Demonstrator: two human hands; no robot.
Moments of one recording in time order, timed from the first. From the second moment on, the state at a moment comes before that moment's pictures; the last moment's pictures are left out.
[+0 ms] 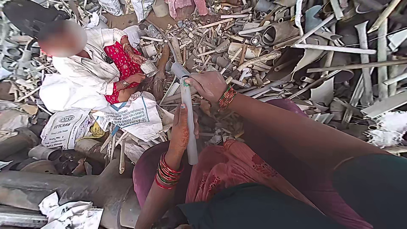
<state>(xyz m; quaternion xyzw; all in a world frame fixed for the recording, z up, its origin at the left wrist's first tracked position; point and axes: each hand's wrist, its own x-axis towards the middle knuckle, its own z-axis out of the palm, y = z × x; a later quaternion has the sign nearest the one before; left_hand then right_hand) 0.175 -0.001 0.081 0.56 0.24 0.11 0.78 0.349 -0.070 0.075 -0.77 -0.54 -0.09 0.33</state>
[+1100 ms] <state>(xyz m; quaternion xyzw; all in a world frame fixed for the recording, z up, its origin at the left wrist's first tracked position) 0.177 0.037 0.073 0.56 0.29 0.16 0.76 0.369 -0.076 0.082 -0.81 -0.44 0.04 0.39</state>
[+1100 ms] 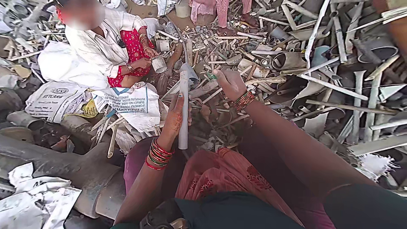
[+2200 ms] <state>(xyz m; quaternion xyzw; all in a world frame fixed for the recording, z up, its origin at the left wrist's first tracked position) 0.183 0.031 0.063 0.58 0.32 0.24 0.71 0.331 -0.070 0.063 -0.68 -0.51 0.33 0.42</state>
